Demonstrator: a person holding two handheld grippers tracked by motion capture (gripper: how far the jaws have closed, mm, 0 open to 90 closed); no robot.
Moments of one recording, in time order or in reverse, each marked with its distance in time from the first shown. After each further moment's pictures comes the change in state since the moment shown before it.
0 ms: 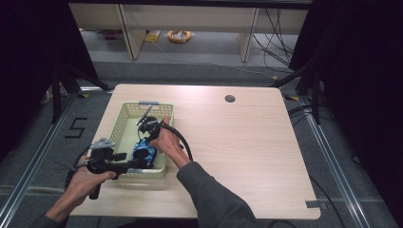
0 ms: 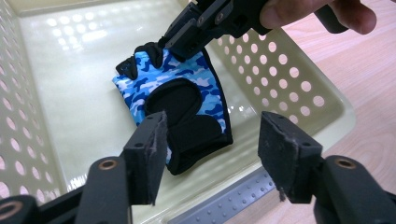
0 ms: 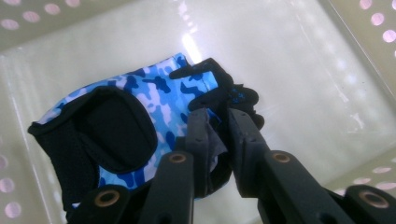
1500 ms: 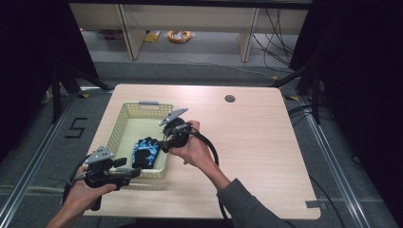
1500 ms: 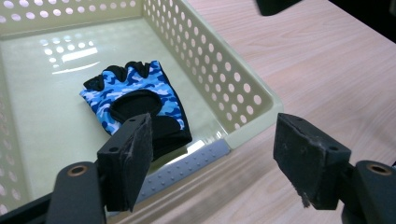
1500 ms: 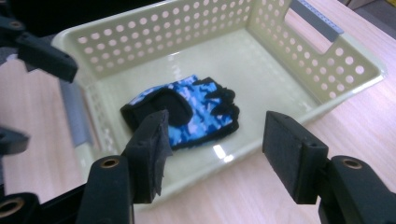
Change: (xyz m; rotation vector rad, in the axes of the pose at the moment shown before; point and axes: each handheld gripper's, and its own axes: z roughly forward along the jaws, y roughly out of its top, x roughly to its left) left arm -0.035 -0.017 -0.020 -0.121 -0.055 0.028; right arm 0.016 -0.073 -0.114 -0.327 -0.025 0.013
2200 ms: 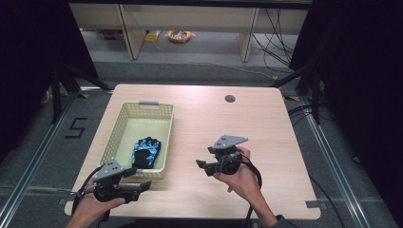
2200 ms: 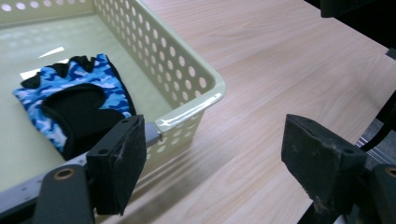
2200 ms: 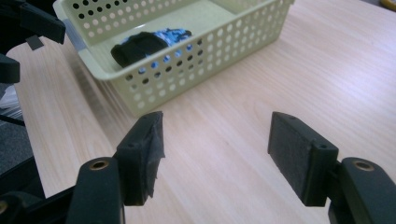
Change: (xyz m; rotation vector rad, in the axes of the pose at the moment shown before) left arm -0.030 -0.021 0.010 -0.014 -0.087 0.056; right arm -0.008 -0.119 -0.085 -0.095 -0.039 0.175
